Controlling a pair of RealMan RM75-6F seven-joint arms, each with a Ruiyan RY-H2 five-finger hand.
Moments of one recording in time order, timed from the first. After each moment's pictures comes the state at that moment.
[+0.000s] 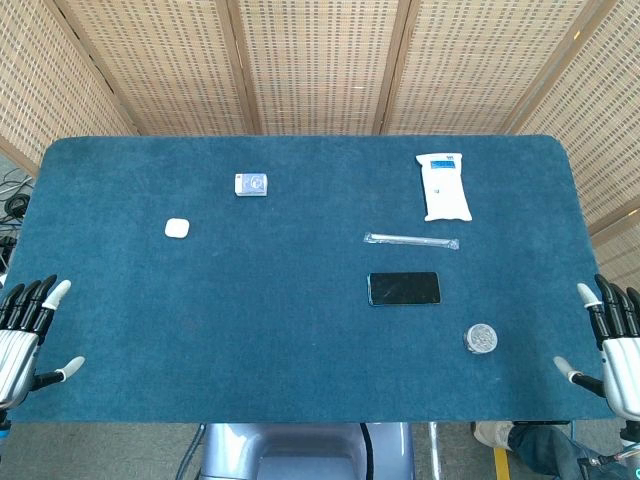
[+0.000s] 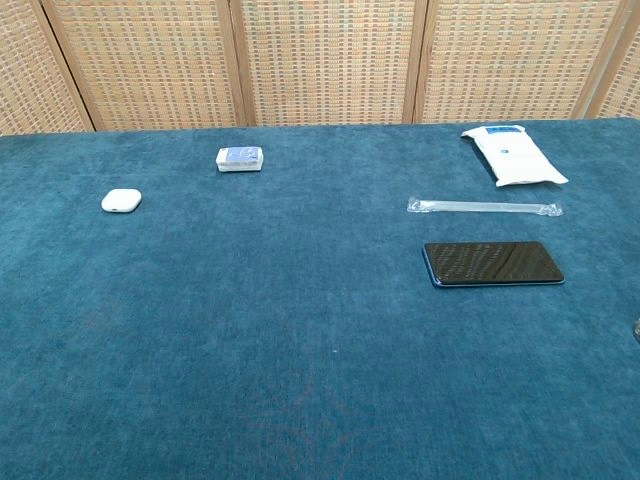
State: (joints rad) left arm -0.05 -1.07 0.00 -1.72 1.62 1.56 0.12; right arm 0.02 -1.04 0.08 -1.68 -1.60 1.64 -0.08
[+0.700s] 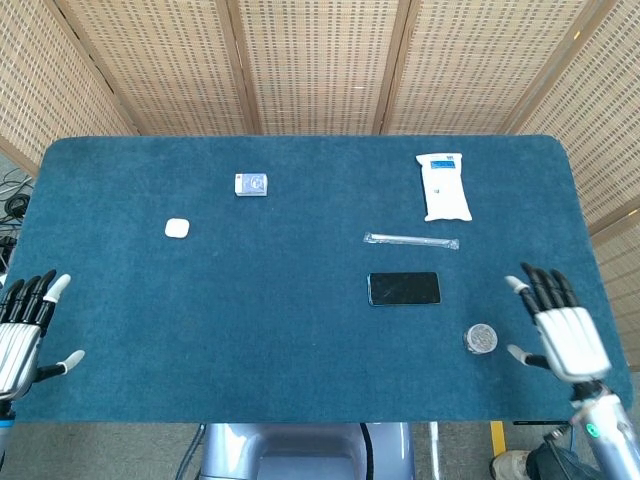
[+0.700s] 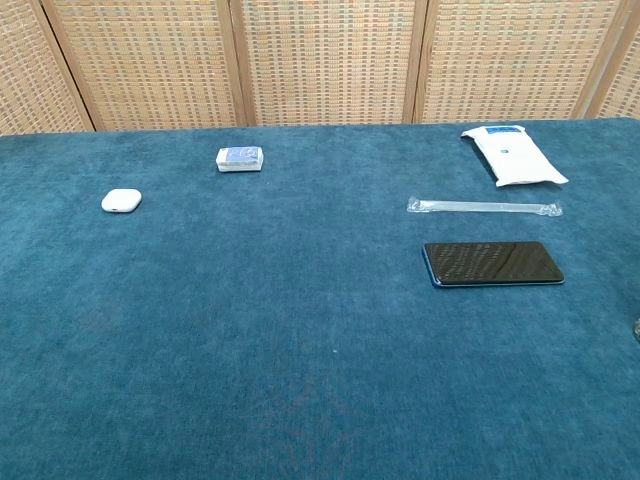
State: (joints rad) left arm -0.07 -1.09 -0.03 -1.71 1.56 1.52 0.15; right arm 0.21 -1.07 0.10 -1.68 -1.56 1.32 -0.11
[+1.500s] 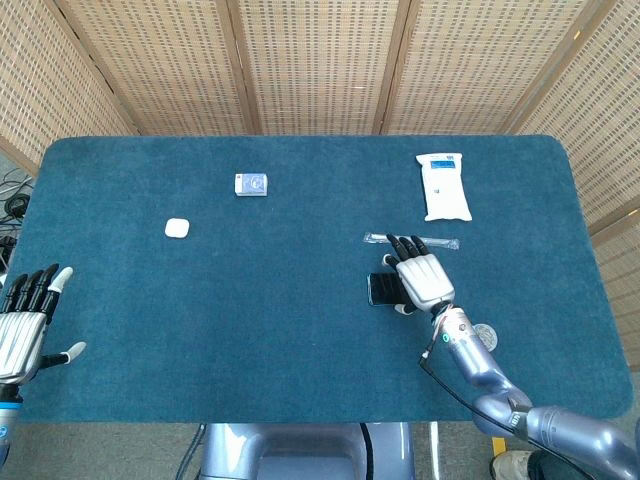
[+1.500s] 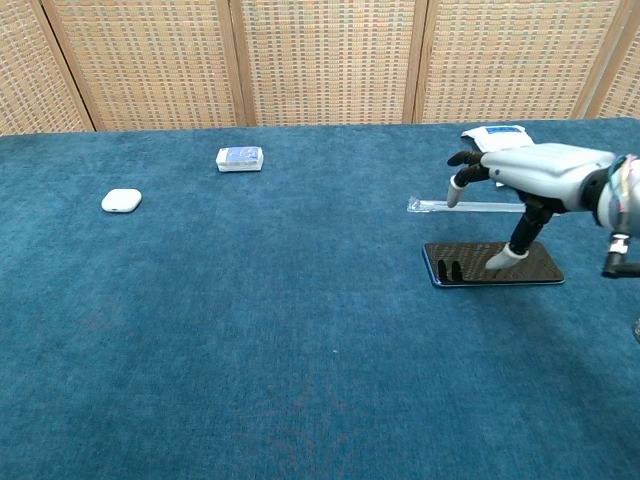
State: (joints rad) left arm -0.12 -1.12 -0.06 -1.69 1.45 1.42 0.18; right arm 0.68 -1.52 0.25 -1.45 -1.05 0.87 -0.49
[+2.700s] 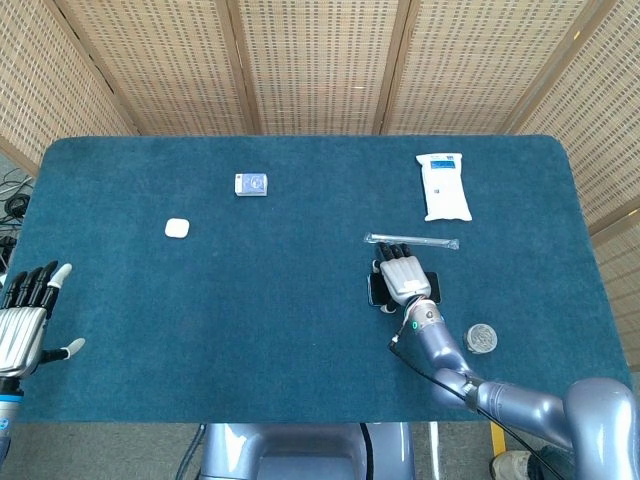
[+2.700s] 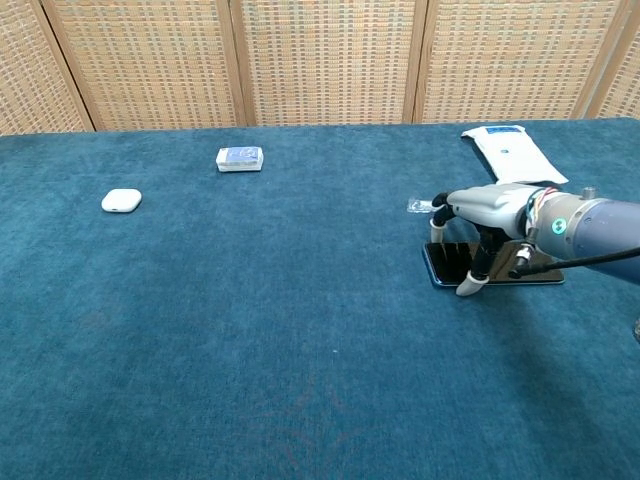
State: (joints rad) left arm -0.14 -1.12 -0.06 -1.68 1.40 1.39 0.18; right arm 0.85 -1.67 0.21 -1.28 -0.68 0.82 -0.64
